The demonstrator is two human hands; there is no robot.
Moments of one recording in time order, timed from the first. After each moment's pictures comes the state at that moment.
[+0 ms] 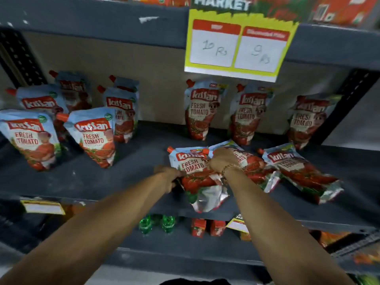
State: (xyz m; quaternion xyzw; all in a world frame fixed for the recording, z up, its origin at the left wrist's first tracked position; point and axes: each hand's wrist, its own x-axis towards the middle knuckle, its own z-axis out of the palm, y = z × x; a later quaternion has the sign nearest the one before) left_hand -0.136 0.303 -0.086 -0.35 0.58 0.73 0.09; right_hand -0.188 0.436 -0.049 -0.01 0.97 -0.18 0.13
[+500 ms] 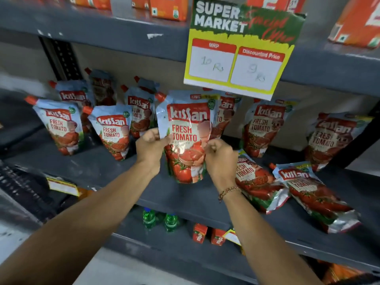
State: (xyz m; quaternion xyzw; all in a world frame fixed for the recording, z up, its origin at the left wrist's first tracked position) left_hand -0.118 0.268 -0.021 -0.26 0.56 0.75 -0.25; right_hand -0.148 0.423 -0.014 -0.14 0.89 -0.41 -0.14
